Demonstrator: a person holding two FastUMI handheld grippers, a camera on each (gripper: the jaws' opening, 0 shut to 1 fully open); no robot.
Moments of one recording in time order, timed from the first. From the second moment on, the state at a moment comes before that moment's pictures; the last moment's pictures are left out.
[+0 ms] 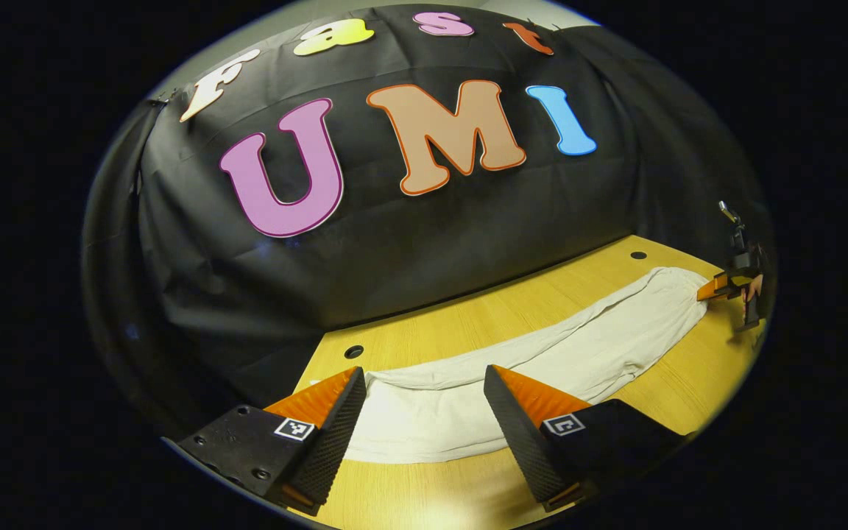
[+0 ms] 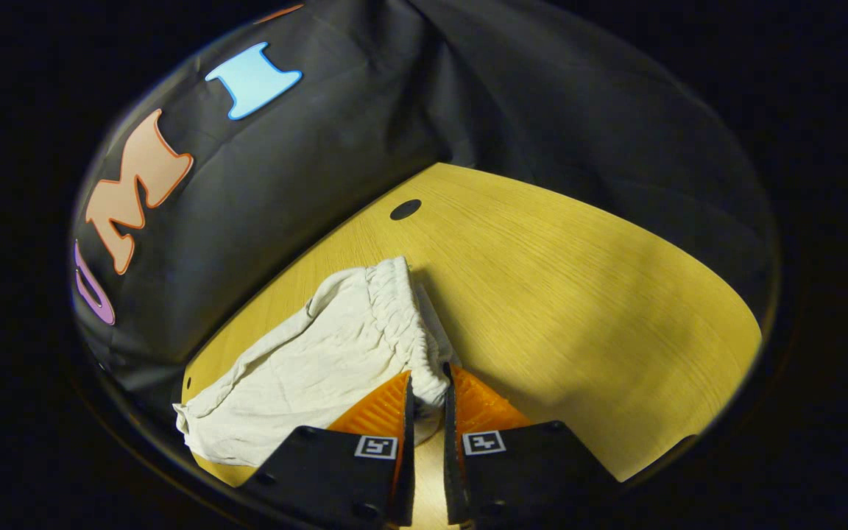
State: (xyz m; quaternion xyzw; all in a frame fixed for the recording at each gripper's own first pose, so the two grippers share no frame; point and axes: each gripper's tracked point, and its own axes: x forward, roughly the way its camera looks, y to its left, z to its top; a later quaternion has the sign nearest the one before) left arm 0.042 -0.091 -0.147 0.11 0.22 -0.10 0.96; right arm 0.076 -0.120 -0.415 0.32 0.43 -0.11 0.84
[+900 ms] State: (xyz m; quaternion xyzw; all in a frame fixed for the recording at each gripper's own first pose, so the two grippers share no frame) left arm 0.061 -0.054 -0.155 0.08 0.22 -0.11 0.97; right arm 0.111 -0.138 -0.310 0.29 0.35 -0.11 0.88
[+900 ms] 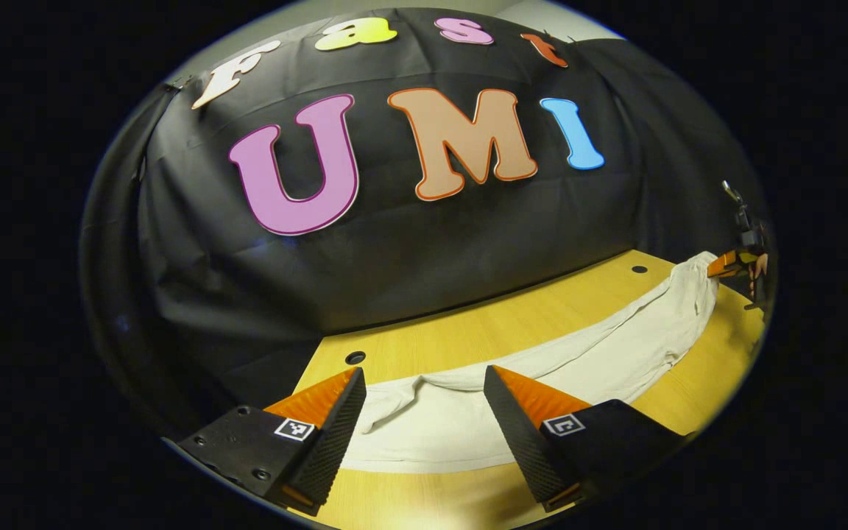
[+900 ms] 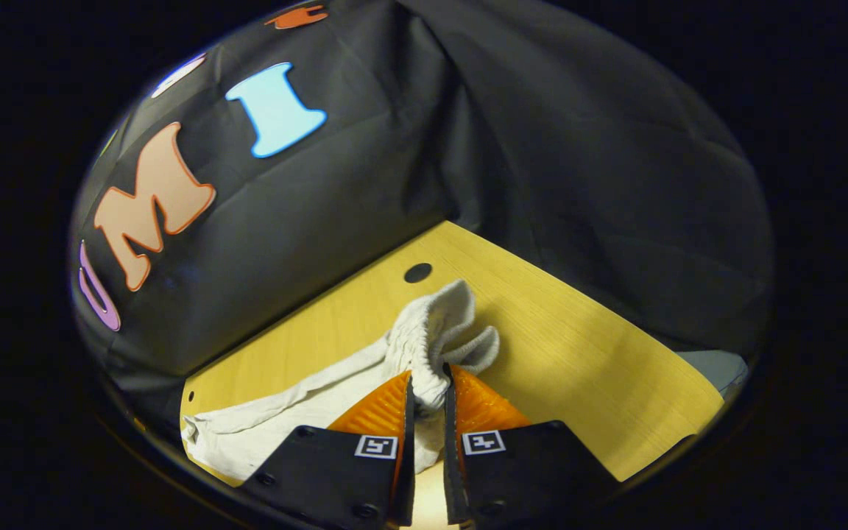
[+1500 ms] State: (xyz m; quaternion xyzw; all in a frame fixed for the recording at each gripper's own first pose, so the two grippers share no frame) left arm 0.060 0.006 -0.175 0.04 0.23 -0.09 0.97; right arm 0.155 0.001 -0.215 0.23 0.31 0.01 0.92
